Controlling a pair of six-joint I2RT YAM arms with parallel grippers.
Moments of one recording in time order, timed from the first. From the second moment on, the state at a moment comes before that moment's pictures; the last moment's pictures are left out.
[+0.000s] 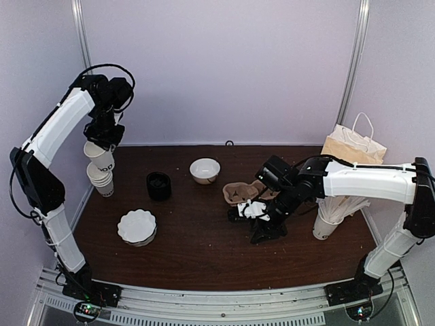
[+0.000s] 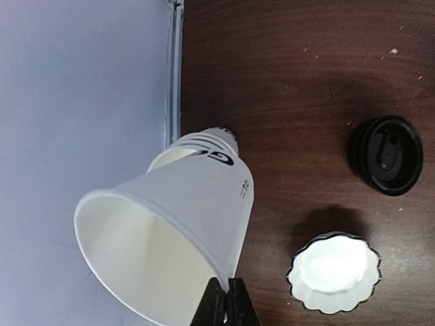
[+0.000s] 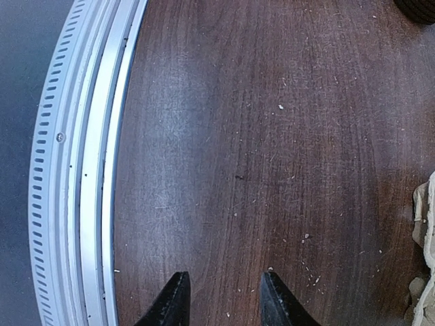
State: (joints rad) left arm -0.35 1.83 2.11 -1.63 -0.47 -0.24; right arm 0.91 1.55 1.17 -0.79 -0.38 -0.63
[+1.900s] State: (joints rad) left arm -1.11 2.14 2.14 -1.49 -0.06 -0.01; right arm 0.45 1.36 1.30 -0.77 -0.59 -0.40
